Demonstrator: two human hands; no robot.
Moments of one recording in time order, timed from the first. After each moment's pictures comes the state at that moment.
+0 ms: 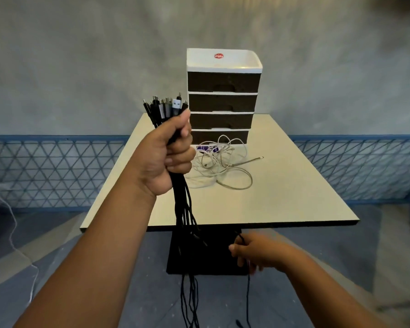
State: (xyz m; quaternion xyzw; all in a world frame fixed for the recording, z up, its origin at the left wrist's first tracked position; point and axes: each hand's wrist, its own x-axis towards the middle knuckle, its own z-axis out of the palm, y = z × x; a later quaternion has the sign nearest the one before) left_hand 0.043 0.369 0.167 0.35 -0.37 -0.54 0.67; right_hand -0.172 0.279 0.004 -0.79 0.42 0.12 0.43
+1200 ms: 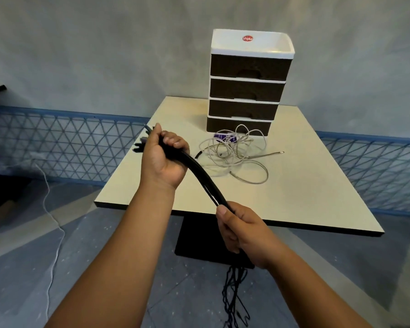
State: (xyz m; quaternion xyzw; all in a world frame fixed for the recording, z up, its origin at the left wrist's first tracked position) left_hand 0.056 0.341 0.104 0.12 0.00 -0.46 0.88; right_hand -0.149 0.307 0.032 -0.67 0.17 -0.15 0.71
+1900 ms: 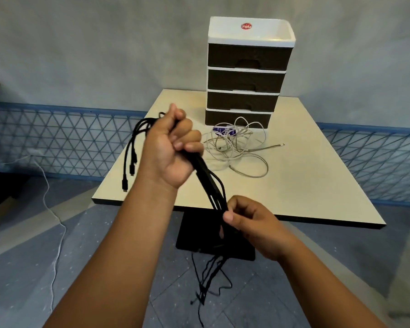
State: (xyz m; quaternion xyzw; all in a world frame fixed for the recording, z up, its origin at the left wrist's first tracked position) left_hand 0.027 0.353 0.137 0.22 -0.18 -0.51 0.81; right_hand -0.158 0.283 0.017 -0.65 0.14 -0.15 0.73
